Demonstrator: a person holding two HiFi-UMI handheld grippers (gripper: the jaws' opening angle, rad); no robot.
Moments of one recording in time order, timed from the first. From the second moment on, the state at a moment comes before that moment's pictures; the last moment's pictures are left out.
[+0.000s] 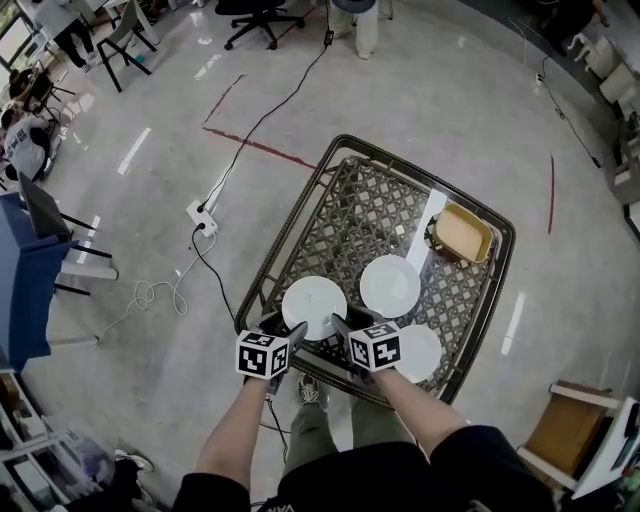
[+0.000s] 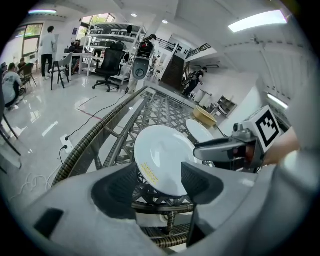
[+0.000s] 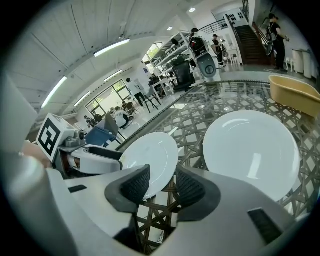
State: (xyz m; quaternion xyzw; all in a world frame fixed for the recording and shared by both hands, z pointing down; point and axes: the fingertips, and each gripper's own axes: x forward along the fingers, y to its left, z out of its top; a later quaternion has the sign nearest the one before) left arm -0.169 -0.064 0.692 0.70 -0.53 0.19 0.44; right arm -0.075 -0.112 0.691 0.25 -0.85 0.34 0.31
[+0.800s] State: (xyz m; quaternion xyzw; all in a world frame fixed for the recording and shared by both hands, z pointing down) left arm -0.064 -0.135 0.668 0.78 -0.45 0.20 0.39; right arm 0.034 -0.177 0.659 0.36 -0.83 0.33 0.26
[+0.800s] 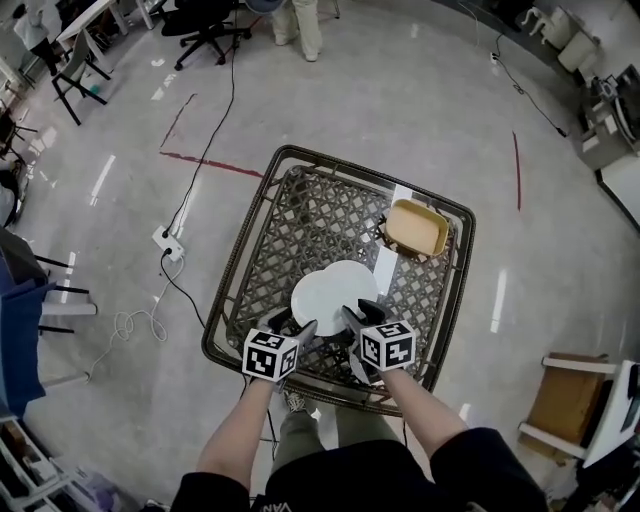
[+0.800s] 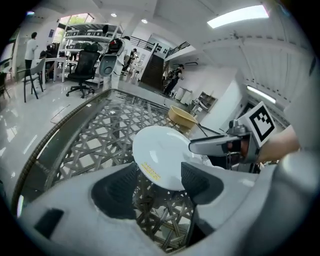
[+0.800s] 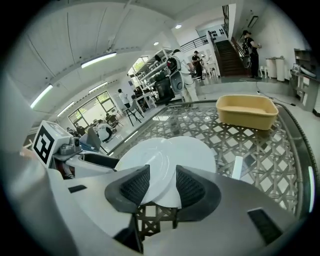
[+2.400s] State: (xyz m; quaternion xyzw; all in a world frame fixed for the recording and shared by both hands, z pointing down) left arm 0.026 -0.088 0.669 0.82 -0.35 0.23 0.38; right arm 0.168 -0.133 0.660 0.49 -0.76 0.34 0.26
